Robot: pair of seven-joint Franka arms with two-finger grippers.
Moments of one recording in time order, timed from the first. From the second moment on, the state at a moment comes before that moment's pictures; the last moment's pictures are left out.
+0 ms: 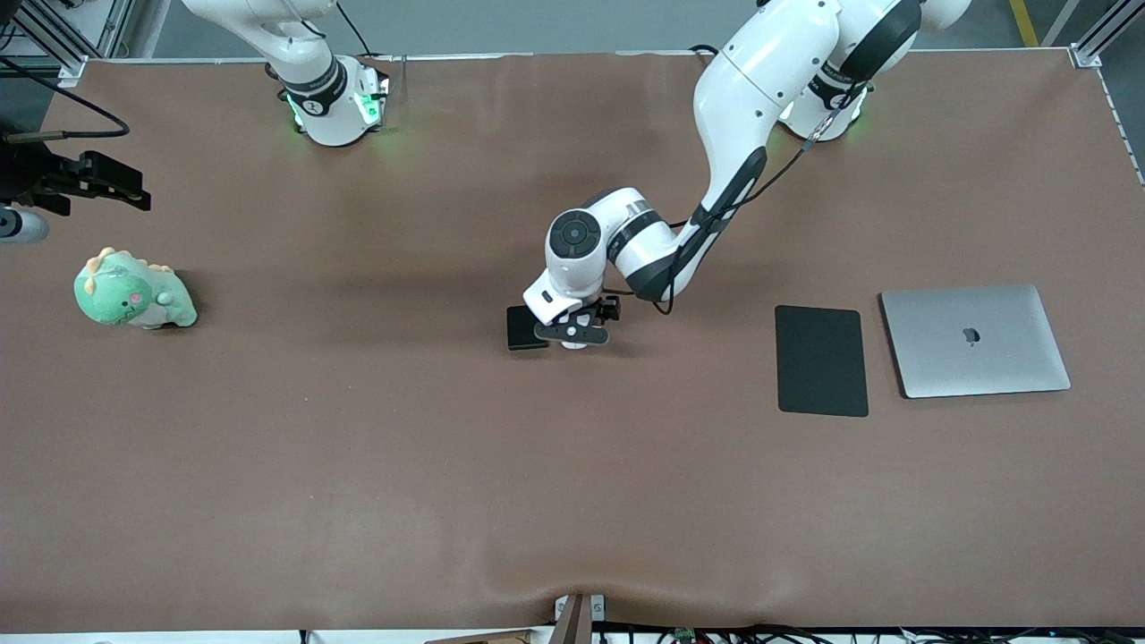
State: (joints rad) left arm -0.63 0.85 -0.26 -1.51 0.23 2.32 -0.83; right arm 0.00 0.02 -0.02 -1.49 -0.01 1.32 -0.08
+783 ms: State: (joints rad) left arm -0.63 0.85 -0.26 -1.48 0.23 2.32 -0.83; right arm 0.00 0.03 -0.02 -1.49 0.00 1.32 -0.08
